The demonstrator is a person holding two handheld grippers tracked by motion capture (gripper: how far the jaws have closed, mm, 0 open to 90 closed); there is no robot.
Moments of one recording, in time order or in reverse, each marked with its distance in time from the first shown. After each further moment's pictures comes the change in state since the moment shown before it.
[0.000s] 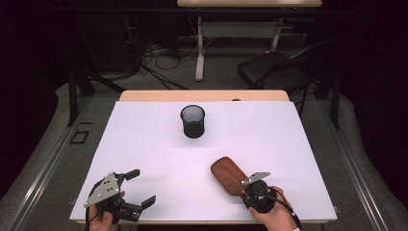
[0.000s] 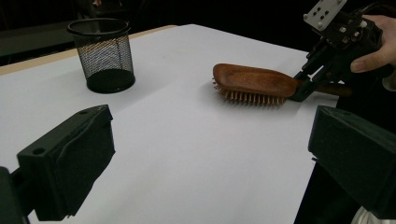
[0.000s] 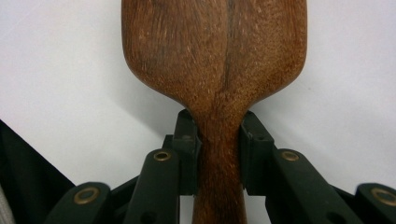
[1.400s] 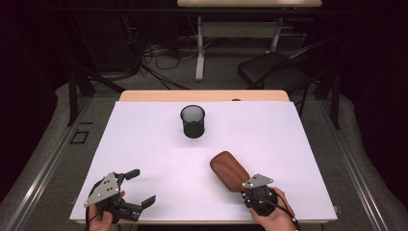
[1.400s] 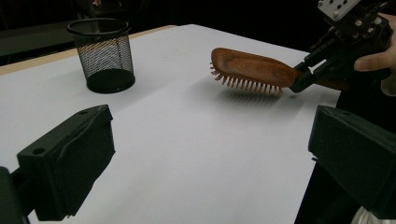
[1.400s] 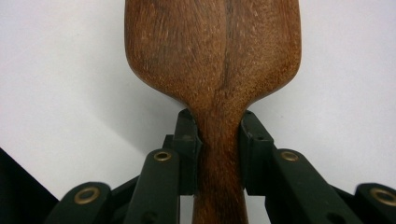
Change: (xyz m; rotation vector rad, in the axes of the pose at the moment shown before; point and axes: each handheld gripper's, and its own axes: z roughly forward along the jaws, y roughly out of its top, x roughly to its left) left arm 0.000 0.000 0.000 0.001 -0.001 -0.003; right arm 0.007 -0.004 -0.009 -0.145 -0.088 -0.046
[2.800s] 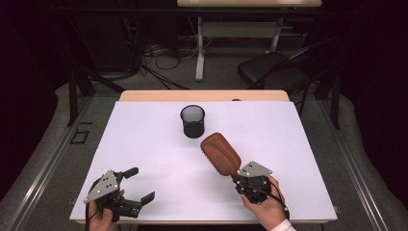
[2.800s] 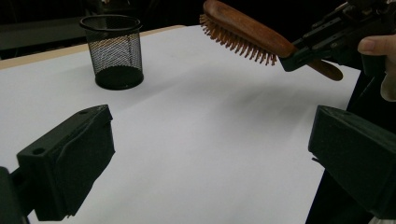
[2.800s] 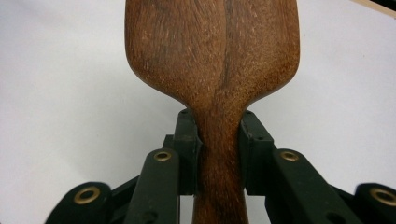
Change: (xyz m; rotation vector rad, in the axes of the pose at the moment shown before) left arm 0.007 -0.002 0.002 -0.003 0.025 -0.042; right arm 0.000 0.039 -0.005 -0.211 0.000 0.010
